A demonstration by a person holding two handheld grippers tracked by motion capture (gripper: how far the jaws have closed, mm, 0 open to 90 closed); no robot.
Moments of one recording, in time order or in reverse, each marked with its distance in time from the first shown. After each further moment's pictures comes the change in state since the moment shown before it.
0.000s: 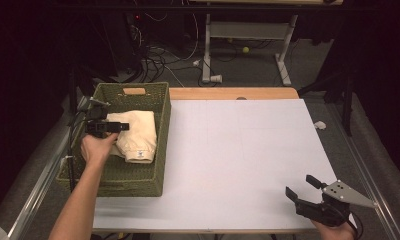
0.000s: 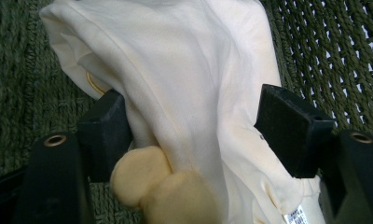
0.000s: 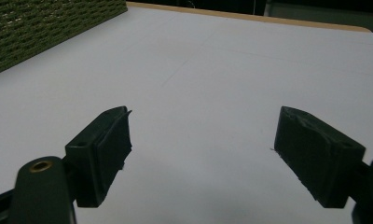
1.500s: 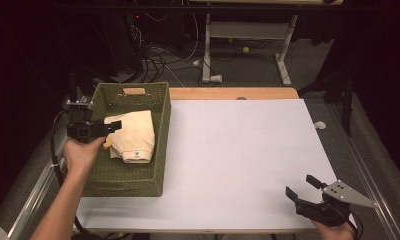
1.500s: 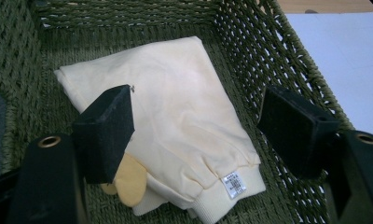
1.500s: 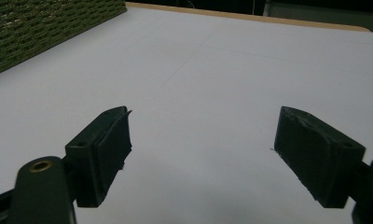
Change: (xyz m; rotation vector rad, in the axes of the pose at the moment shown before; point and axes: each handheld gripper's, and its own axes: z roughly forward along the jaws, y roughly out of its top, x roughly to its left) left arm -0.009 -0.021 -0.066 -0.161 -0.096 0.122; right arm 0.000 0.000 0.000 -0.001 -0.002 0.002
